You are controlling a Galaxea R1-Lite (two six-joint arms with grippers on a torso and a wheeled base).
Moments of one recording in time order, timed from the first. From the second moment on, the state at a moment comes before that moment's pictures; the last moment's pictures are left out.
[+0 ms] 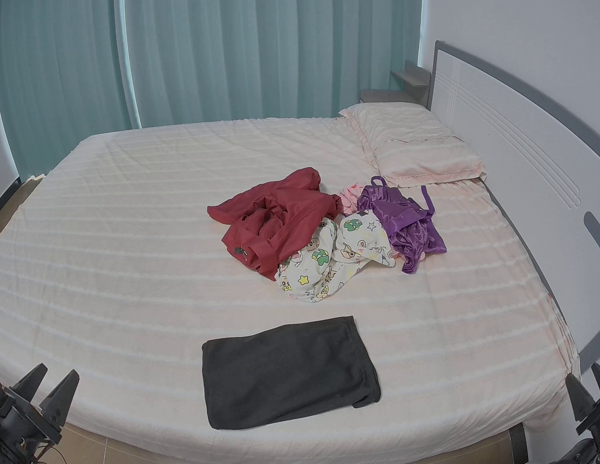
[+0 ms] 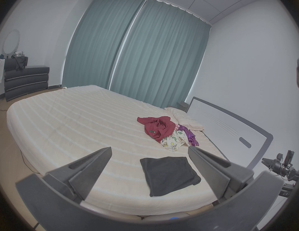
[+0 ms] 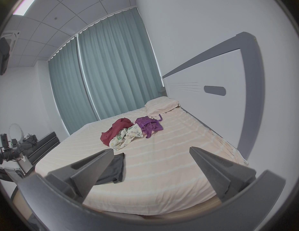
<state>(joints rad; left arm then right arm) 0.02 0.46 -0.03 -0.28 -0.14 -0.34 0.12 0.23 -0.03 -0.08 -0.09 0.28</state>
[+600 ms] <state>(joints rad) 0.00 0.04 -0.02 -0.05 0.10 -0.08 0.01 0.02 -0.02 -0.05 -0.06 0.02</state>
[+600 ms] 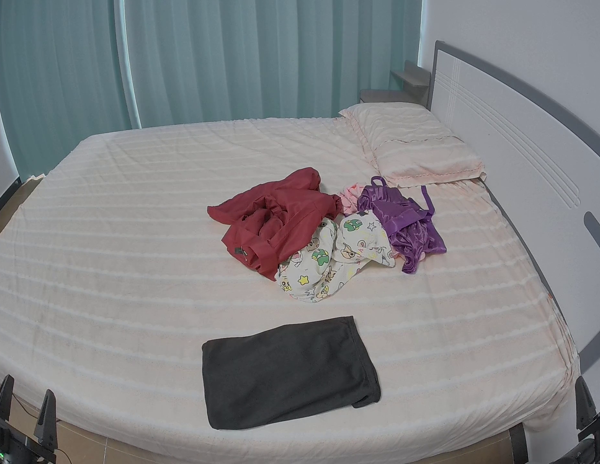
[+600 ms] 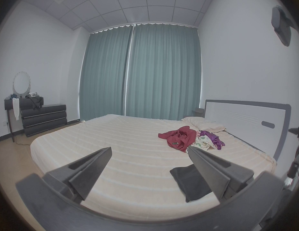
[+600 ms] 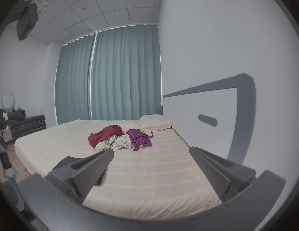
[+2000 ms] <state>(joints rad) 0.00 0.01 -0.02 0.00 0.03 -0.06 0.00 0.01 -0.02 0.00 -0.23 -0.05</state>
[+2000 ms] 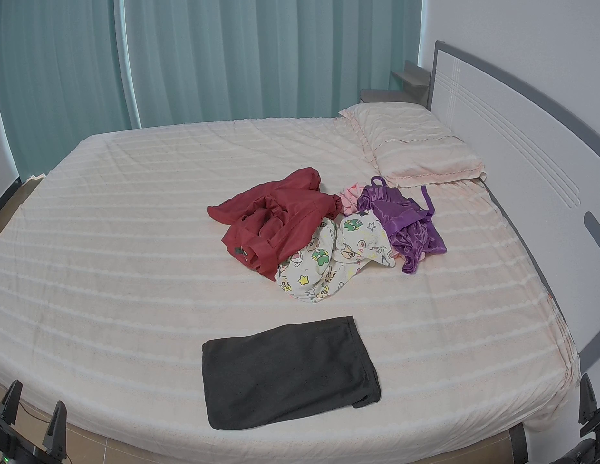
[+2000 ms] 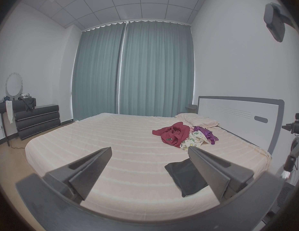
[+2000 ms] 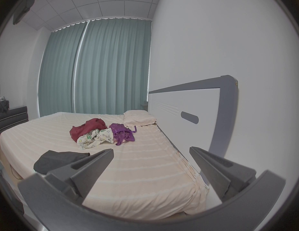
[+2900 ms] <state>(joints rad) 0.00 0.01 -0.02 0.00 0.01 0.00 0.00 0.01 -0.02 -0.07 -0.02 -0.02</state>
